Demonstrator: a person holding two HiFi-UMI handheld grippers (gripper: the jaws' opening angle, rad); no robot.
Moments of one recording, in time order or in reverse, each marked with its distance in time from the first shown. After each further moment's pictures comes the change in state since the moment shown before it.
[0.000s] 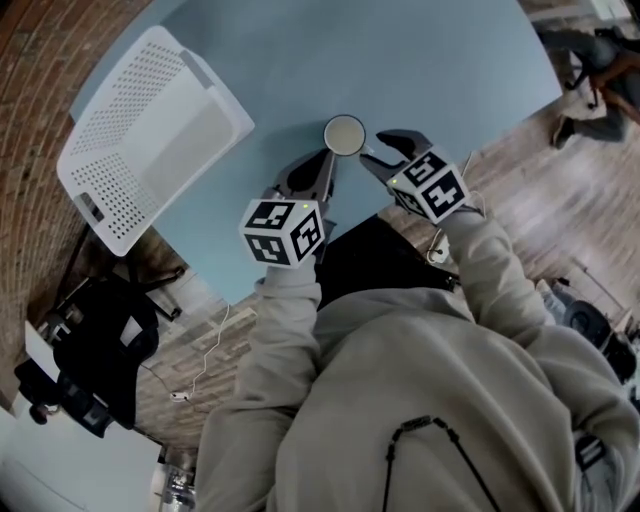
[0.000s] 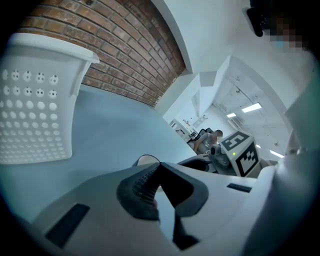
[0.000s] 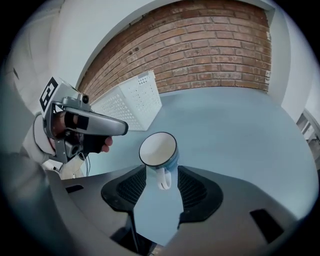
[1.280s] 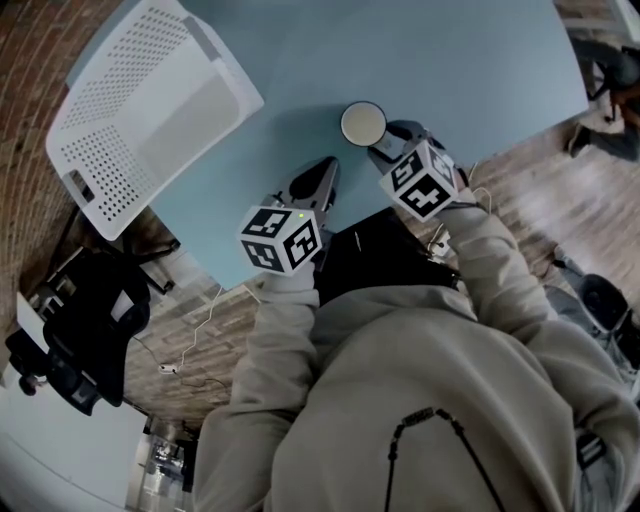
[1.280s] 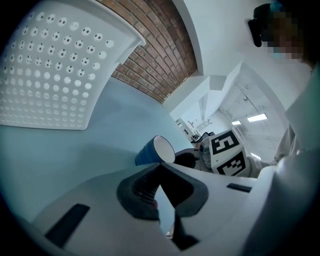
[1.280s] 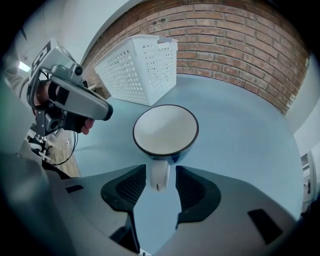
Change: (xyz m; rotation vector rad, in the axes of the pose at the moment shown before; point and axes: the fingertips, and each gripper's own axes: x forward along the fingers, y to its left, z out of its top) left arm -0.012 0.026 -0.048 -0.129 0.016 0.010; right arm 0.051 -0.001 -0.031 -0.268 0.192 -0.055
